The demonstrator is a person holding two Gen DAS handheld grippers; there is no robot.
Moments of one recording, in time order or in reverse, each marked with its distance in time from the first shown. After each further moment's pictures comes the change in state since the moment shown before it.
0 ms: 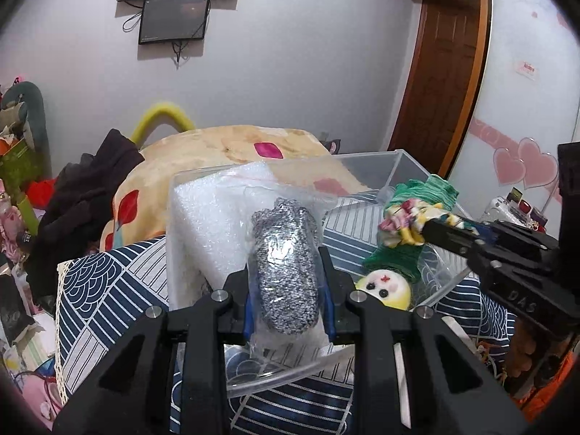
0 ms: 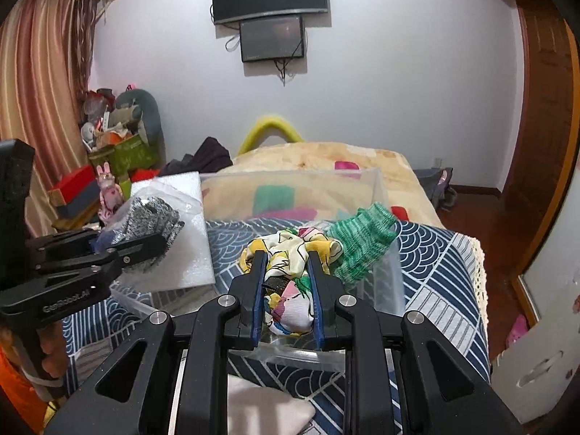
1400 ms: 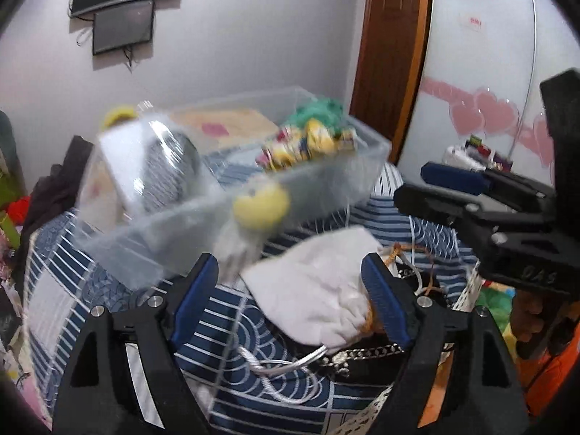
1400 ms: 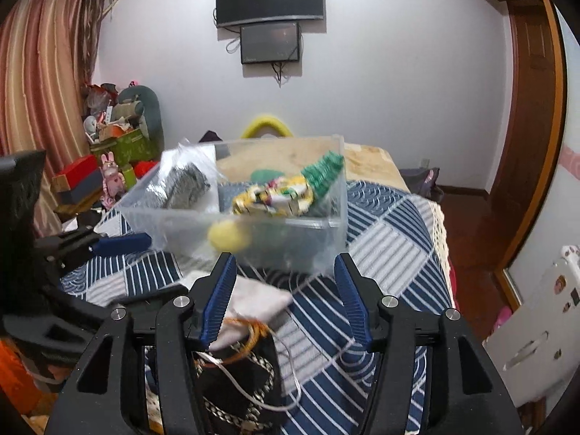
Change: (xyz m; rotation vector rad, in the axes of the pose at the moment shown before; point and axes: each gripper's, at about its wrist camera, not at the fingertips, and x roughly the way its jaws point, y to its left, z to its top) left arm -0.035 -0.080 -0.070 0.146 0.055 -0.106; right arm -0.066 -0.015 -0.053 -0.012 -0.015 -0.032
